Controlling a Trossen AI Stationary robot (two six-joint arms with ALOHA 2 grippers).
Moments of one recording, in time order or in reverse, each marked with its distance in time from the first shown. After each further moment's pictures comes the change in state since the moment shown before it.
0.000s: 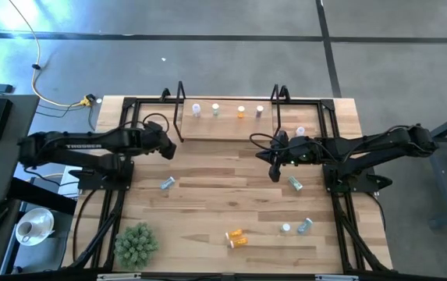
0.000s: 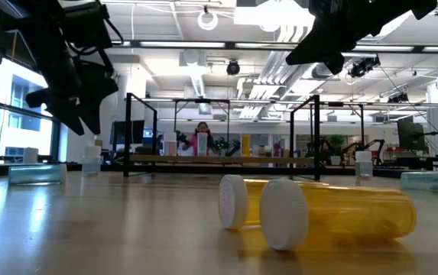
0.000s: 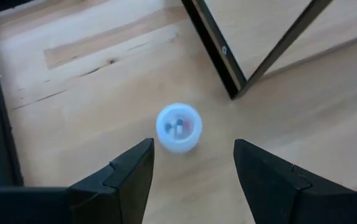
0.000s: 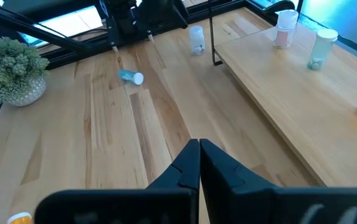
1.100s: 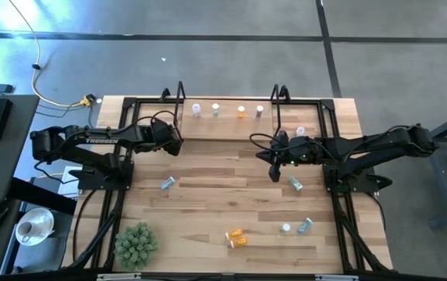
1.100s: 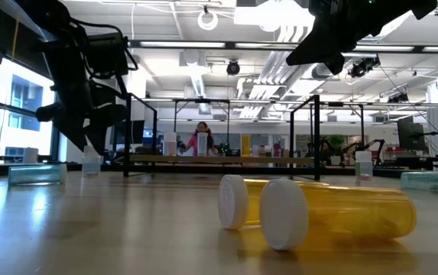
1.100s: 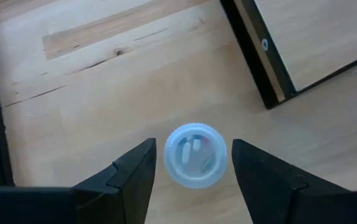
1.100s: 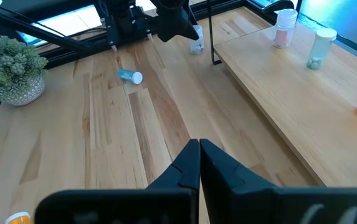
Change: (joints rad) left arm 0.105 0.217 0.000 0.117 0.012 0.035; right arm 0.000 0.000 0.000 -0.004 0.000 0.000
